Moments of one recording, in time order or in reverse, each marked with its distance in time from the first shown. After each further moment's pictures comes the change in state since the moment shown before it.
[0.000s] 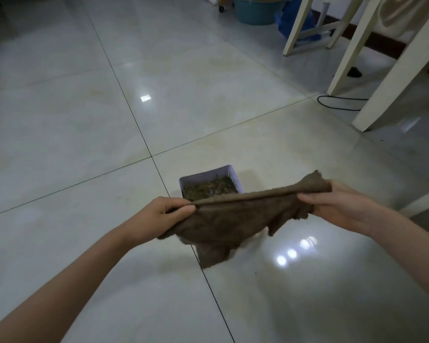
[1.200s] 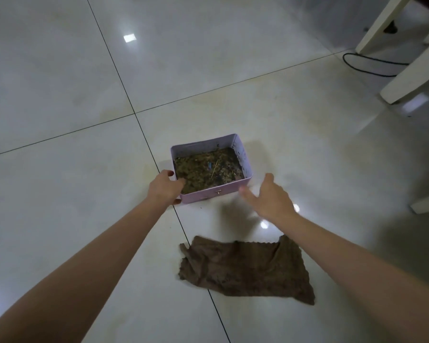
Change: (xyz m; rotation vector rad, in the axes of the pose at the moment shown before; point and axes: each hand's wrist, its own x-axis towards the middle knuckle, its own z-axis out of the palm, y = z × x) left_hand 0.119 -0.112 0.039 -0.293 0.353 -0.698; right_hand 0.130 0.108 0.070 -1.028 0.334 0.332
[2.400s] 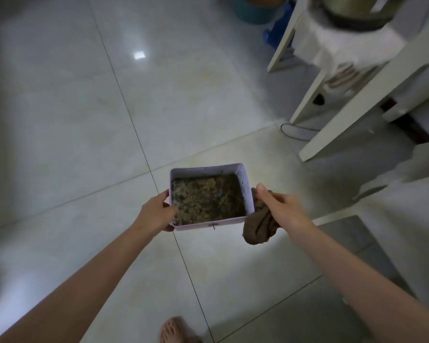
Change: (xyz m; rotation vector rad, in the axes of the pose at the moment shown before) left_hand -0.381 0.282 -0.112 0.089 -0.087 0.059; right_hand -0.262 -0.074 -0.410 0.659 -0.032 0.118
